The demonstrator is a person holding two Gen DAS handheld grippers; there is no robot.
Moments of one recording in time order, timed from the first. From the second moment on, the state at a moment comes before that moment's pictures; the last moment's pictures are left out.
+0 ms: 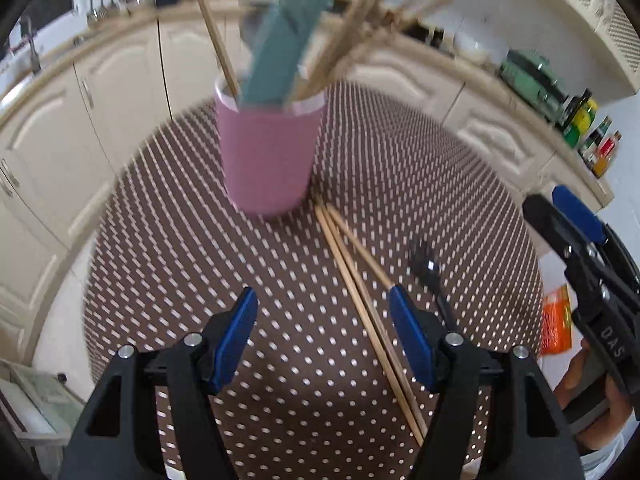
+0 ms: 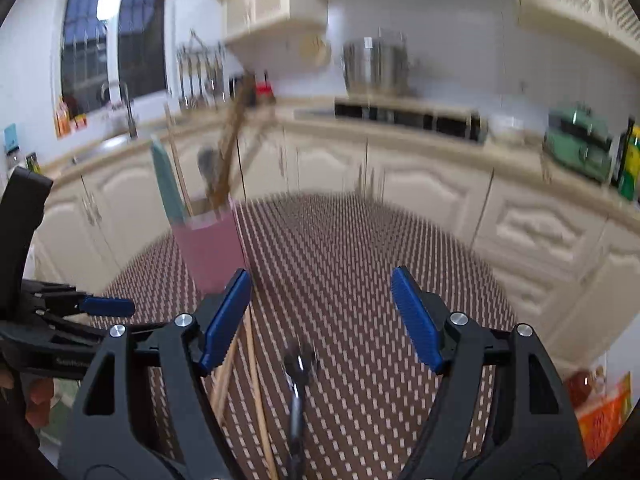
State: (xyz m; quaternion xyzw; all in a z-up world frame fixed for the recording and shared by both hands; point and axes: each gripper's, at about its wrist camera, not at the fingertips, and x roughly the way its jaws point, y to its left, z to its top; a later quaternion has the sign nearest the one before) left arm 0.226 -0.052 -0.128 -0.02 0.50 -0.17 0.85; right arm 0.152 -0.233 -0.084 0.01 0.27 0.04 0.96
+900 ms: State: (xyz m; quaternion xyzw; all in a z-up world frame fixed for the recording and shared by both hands) left arm 0.251 -0.096 -0.182 0.02 0.55 -0.12 0.82; right arm 0.158 -0.259 -0.153 0.05 0.40 0.04 0.91
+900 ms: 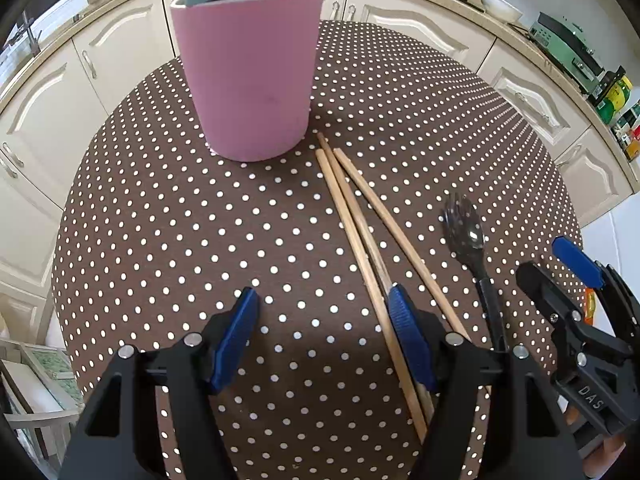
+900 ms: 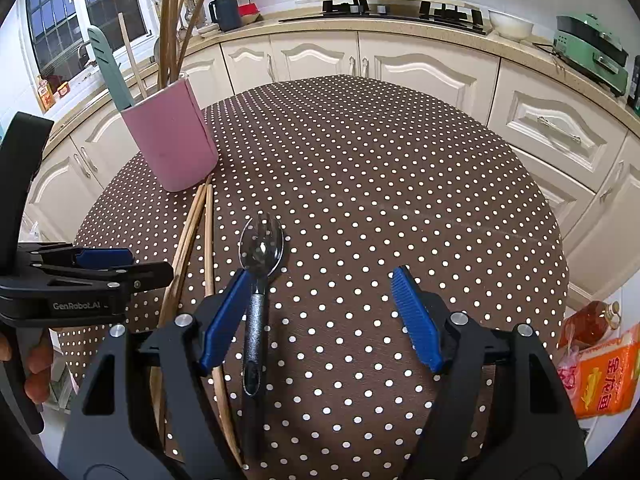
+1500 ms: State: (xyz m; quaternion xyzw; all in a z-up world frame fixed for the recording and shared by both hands) left arm 0.263 -0.102 -0.187 0.03 0.55 -0.12 0.83; right arm 0.163 -0.265 -0.158 0.05 0.41 0.05 0.91
